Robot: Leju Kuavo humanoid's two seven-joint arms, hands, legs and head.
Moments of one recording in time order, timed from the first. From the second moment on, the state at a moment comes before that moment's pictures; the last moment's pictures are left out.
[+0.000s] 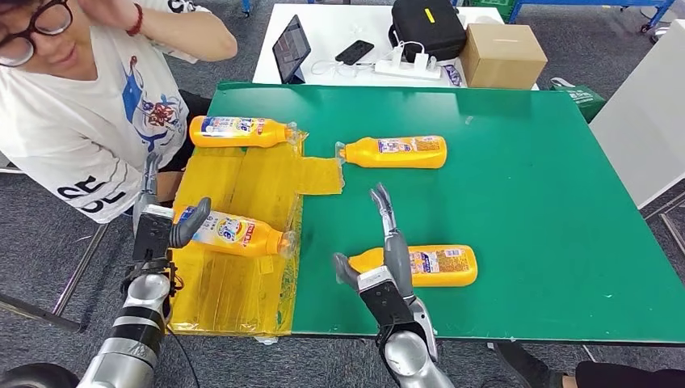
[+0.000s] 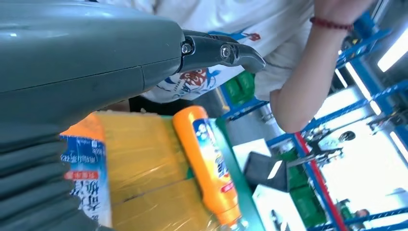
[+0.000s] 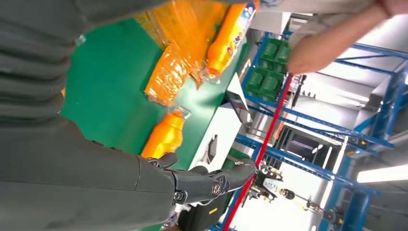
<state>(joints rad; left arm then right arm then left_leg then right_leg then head) -0.39 -0.07 0.08 -1.01 -0.40 0.39 -0.63 -0.06 0.20 0.42 -1.39 0.42 -0.43 -0.54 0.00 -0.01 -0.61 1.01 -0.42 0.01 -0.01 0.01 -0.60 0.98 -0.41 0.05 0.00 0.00</state>
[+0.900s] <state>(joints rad) -0.16 -0.20 0.01 -1.22 -0.36 0.51 -0.69 -0.14 -0.21 0.34 -1.30 0.68 -0.03 -0.12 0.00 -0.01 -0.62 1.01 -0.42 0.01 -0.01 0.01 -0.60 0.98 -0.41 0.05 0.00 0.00</state>
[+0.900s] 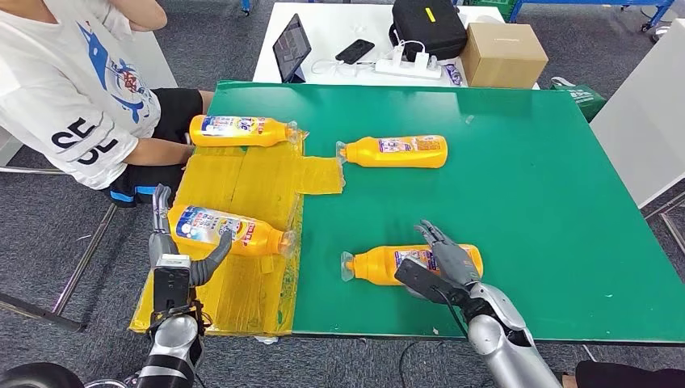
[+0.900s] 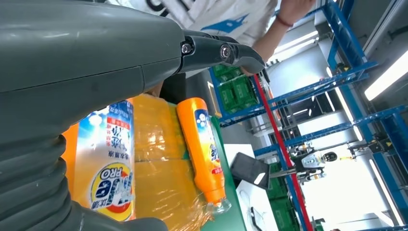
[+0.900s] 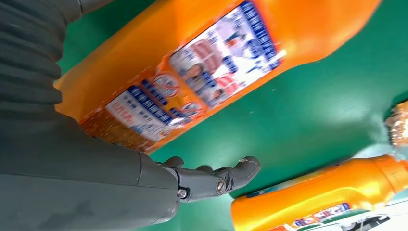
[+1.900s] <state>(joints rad) -0.23 -0.23 -0.05 -1.04 -0.32 0.46 -0.69 -0.37 -0.31 0.44 -1.07 0.65 0.15 -0.03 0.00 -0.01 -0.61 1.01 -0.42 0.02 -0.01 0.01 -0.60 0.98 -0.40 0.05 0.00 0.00</state>
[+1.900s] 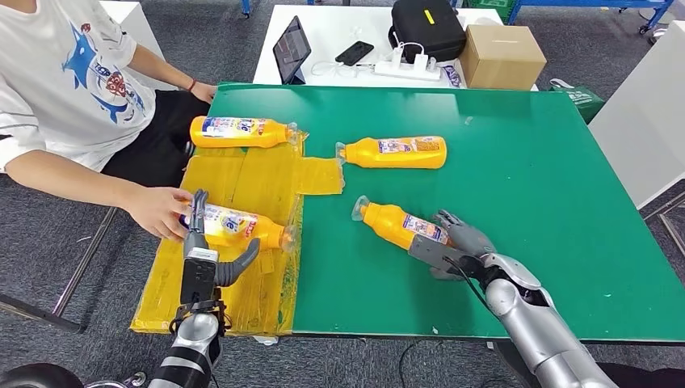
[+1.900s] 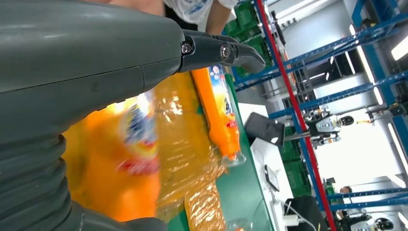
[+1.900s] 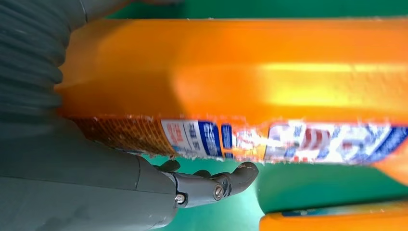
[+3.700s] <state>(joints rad) -0.18 -0.26 -0.11 -1.04 -0.26 0.43 -0.67 -0.15 0.01 0.23 -1.46 0.47 -0.37 -0.31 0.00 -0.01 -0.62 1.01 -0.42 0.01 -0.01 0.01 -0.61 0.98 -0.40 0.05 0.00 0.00</state>
